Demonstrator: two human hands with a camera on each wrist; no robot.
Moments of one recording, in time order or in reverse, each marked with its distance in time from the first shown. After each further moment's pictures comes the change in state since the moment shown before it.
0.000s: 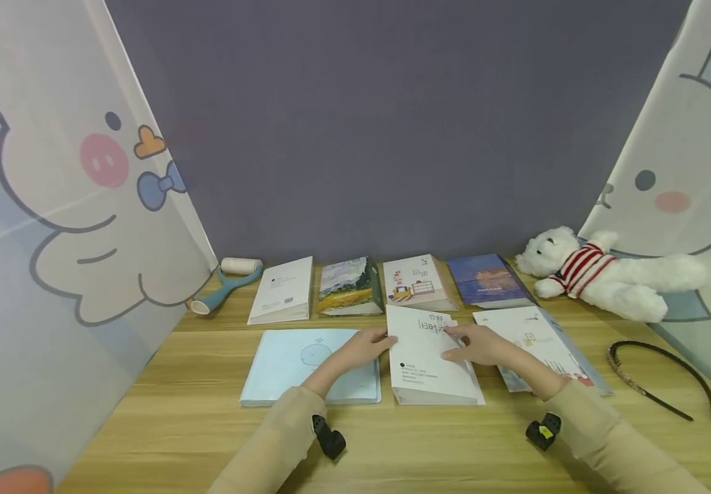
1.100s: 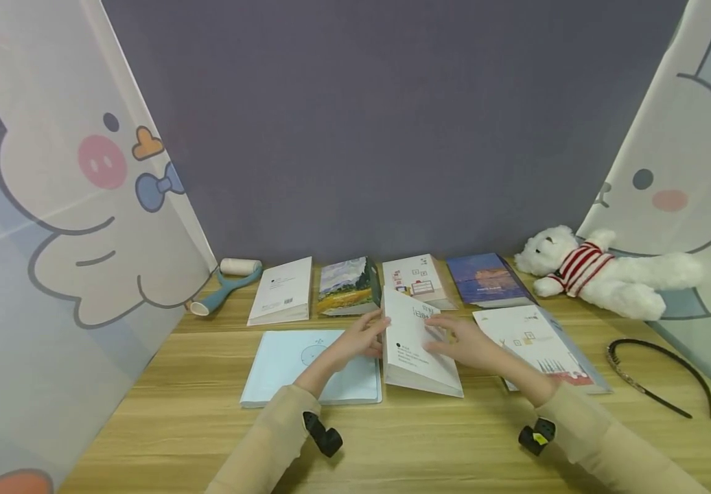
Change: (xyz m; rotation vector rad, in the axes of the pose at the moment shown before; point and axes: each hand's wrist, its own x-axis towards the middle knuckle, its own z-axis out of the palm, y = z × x) left_hand -0.001 0.006 -0.014 -0.478 0.050 -0.201; right_hand 0.005 -0.024 0.013 0.101 0.212 -0.212
